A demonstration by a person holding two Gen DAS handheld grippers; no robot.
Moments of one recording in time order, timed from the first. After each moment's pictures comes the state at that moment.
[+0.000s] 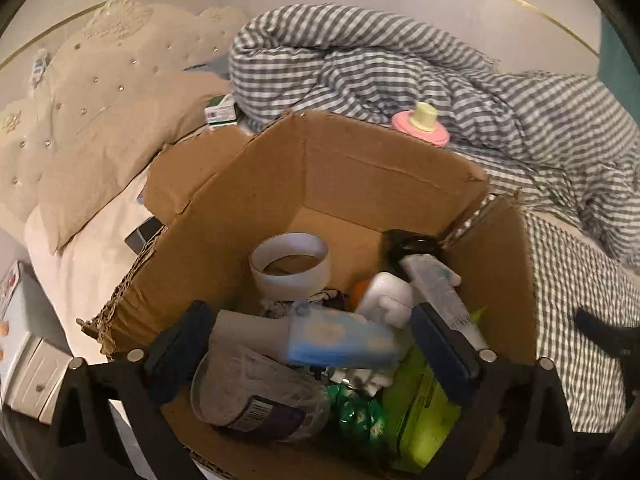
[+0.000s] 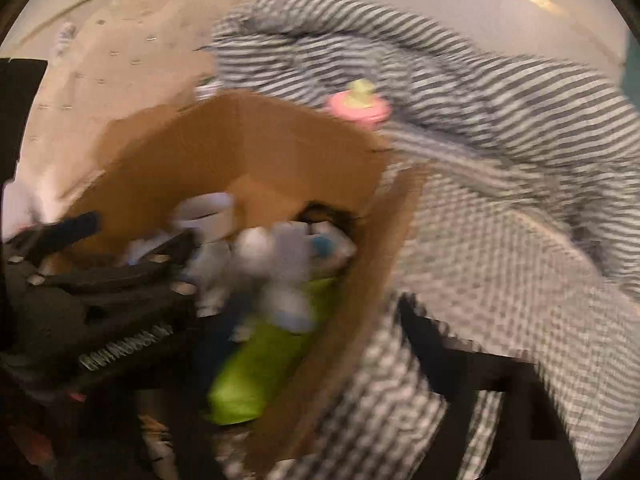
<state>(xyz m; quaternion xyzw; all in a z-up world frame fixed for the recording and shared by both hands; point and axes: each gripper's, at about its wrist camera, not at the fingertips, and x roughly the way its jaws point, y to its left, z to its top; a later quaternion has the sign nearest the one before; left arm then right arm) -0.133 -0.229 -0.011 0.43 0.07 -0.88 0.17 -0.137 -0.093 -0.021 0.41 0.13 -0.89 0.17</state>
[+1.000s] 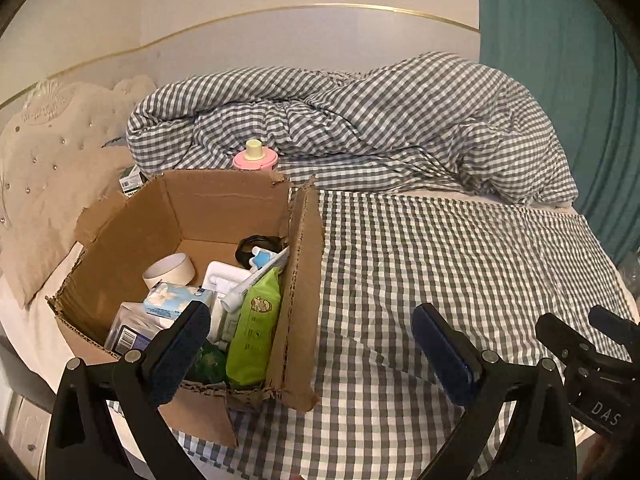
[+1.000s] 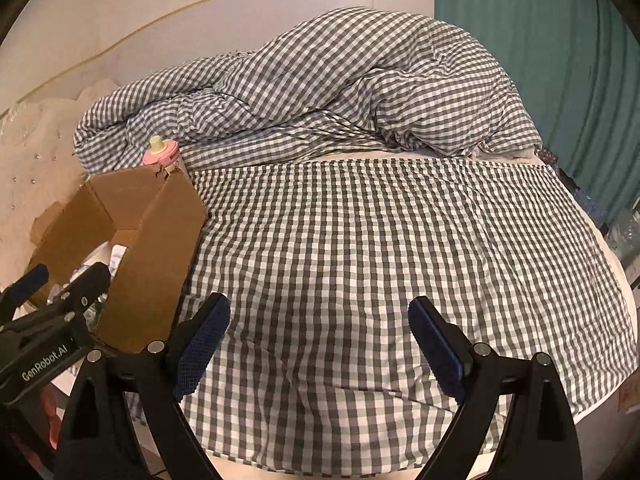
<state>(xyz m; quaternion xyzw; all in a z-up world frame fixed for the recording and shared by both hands) -0.056 -0.071 0.035 0.36 0.00 -0.93 0.03 -0.037 0.124 0.013 0.40 -0.03 -0.92 -0.01</state>
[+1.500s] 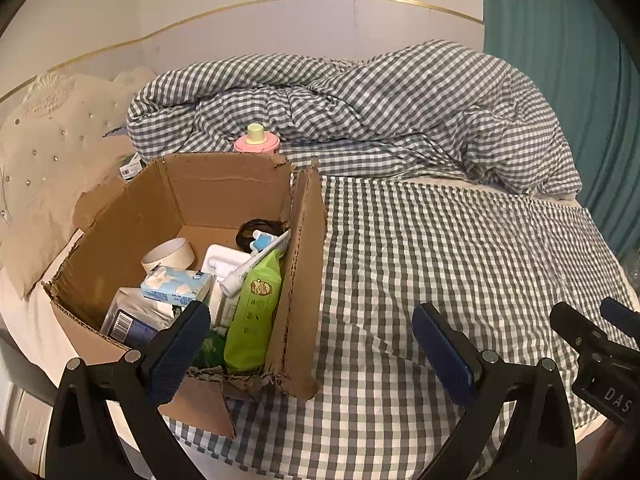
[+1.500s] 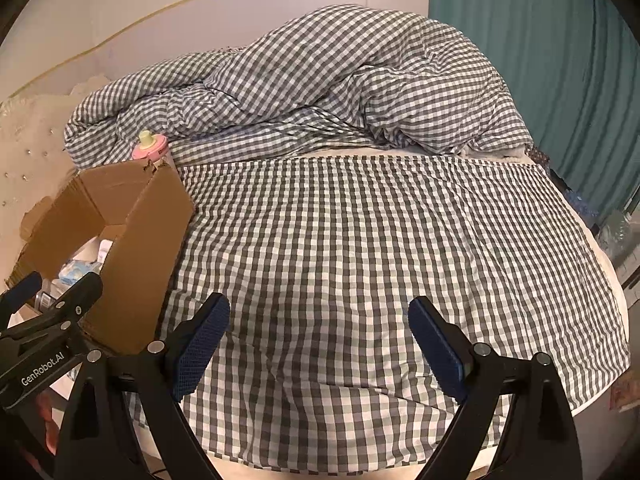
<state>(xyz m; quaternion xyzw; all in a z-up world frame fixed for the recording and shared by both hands) -0.054 -0.071 0.021 0.38 0.00 -0.92 0.03 -0.036 0.130 0.008 0.40 -0.02 -0.91 -0.02</state>
